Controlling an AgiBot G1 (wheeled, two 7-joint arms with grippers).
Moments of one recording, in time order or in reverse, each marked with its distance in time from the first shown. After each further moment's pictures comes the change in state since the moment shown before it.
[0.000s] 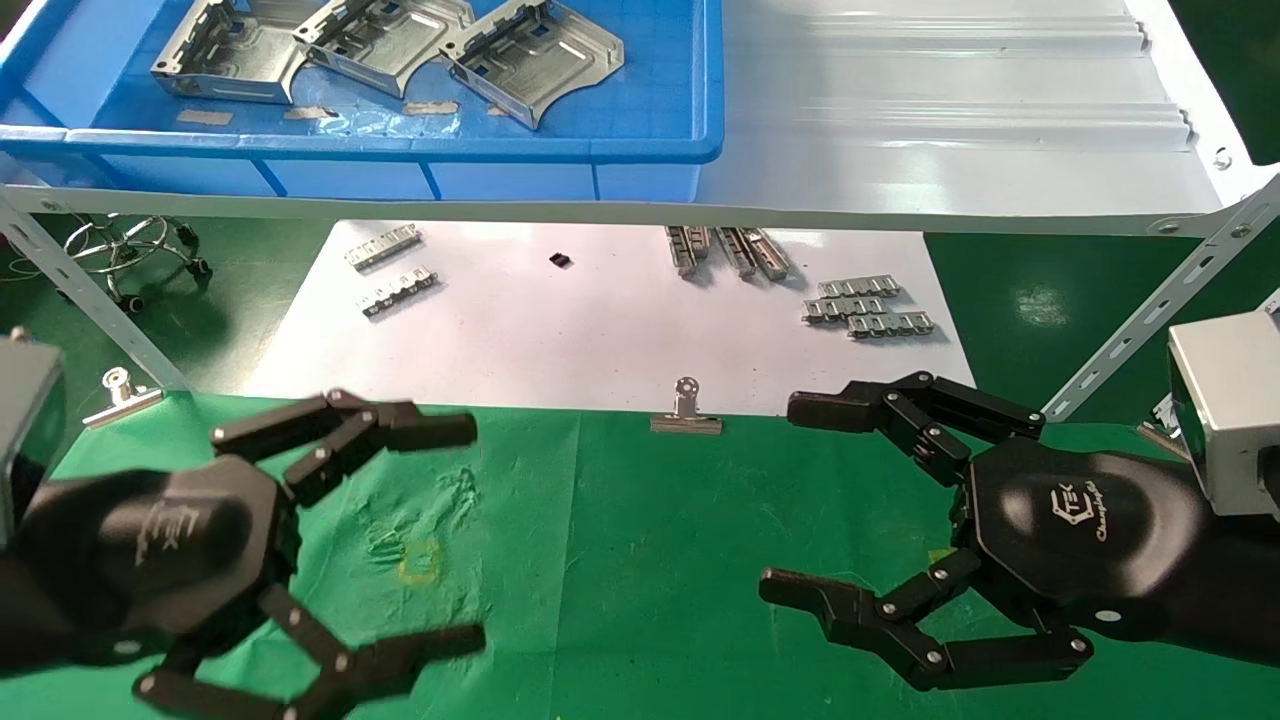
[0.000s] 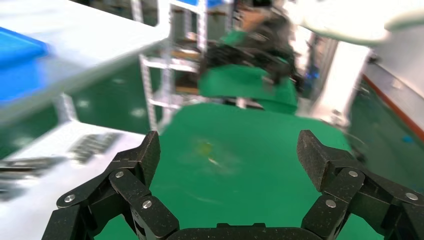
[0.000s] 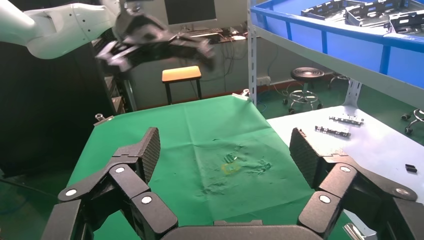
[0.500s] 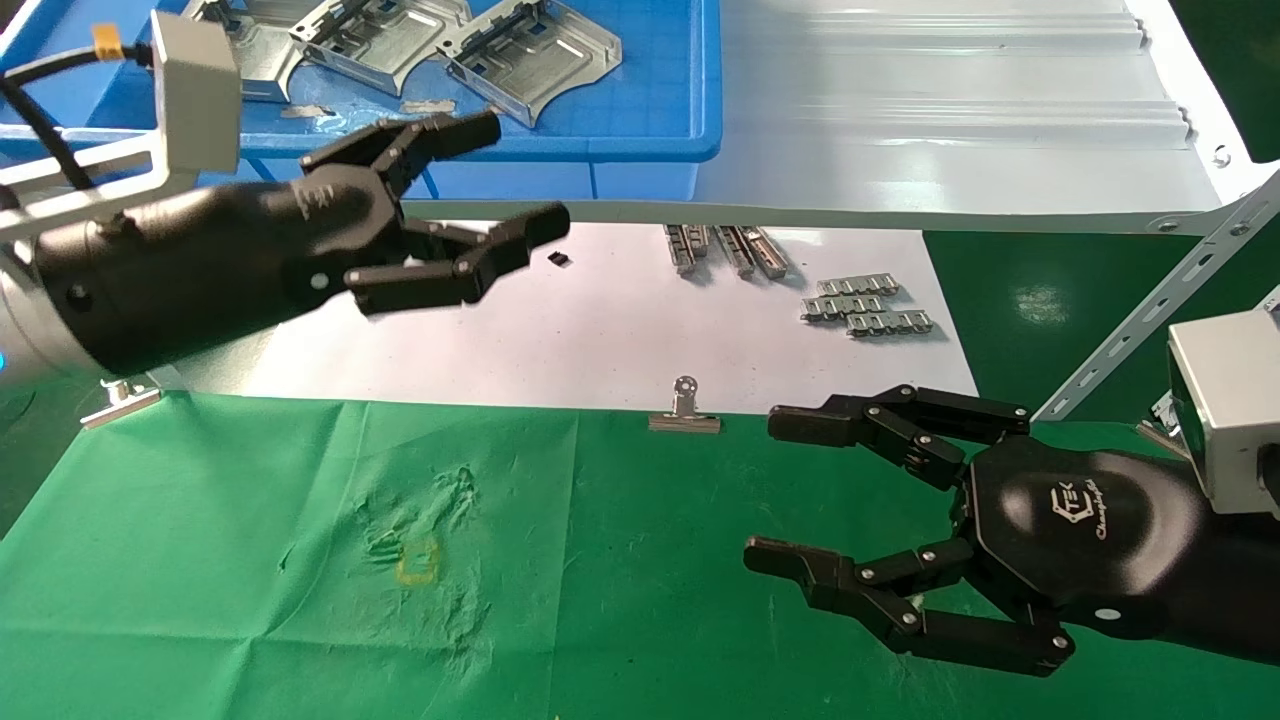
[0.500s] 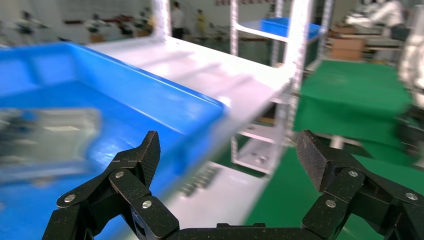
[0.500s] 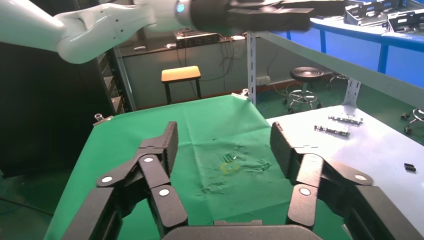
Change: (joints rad) left arm -0.249 0.216 0.047 0.245 0.156 -0.246 0.024; right arm 0.000 0.000 0.000 0.000 0.000 0.000 0.000
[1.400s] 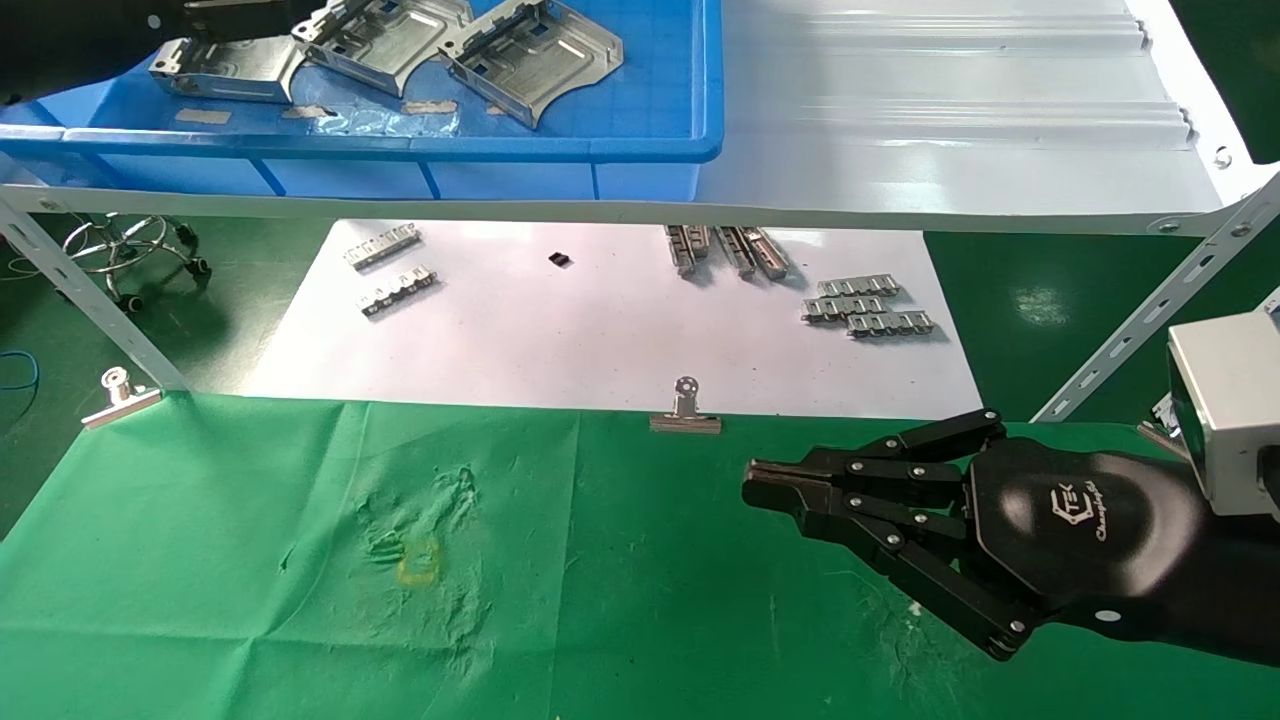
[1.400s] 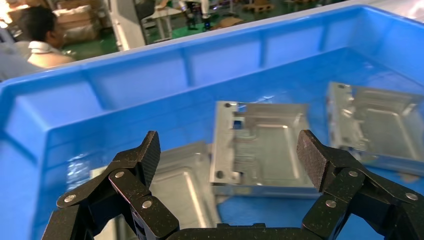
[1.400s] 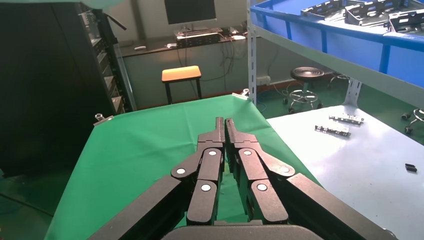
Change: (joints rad) left arm -0.514 0.104 0.138 0.648 0.357 -0.299 0.007; right arm 0.000 0.000 0.000 0.000 0.000 0.000 0.000
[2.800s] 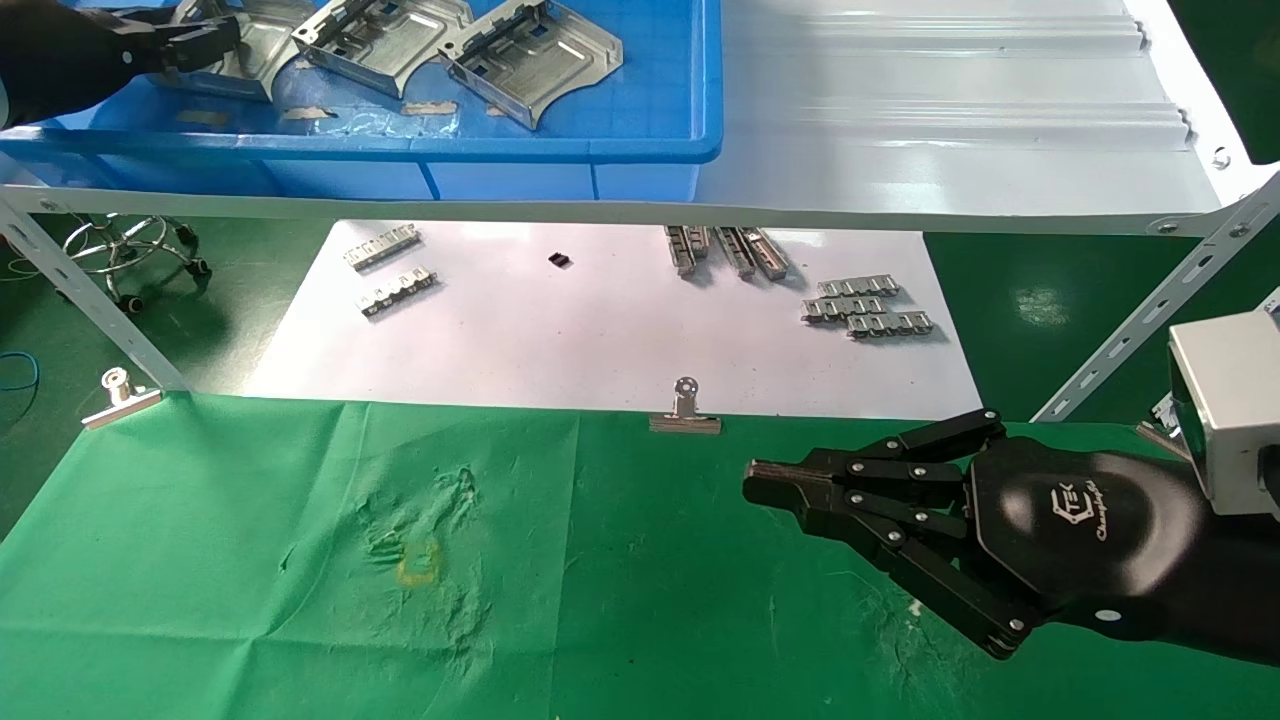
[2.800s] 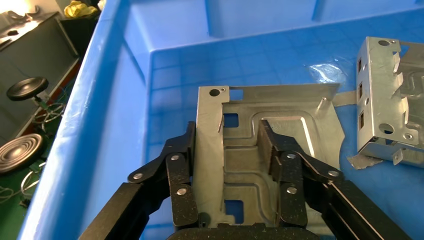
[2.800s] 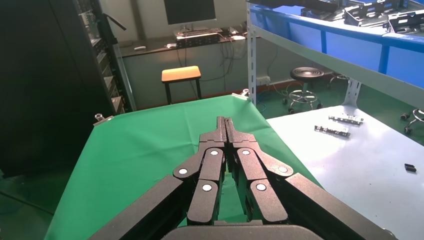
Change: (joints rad) left arm -0.126 0.098 0.065 0.318 0.123 -0.247 -0.021; right arm 0.000 0.000 0.000 0.000 0.000 0.000 0.000
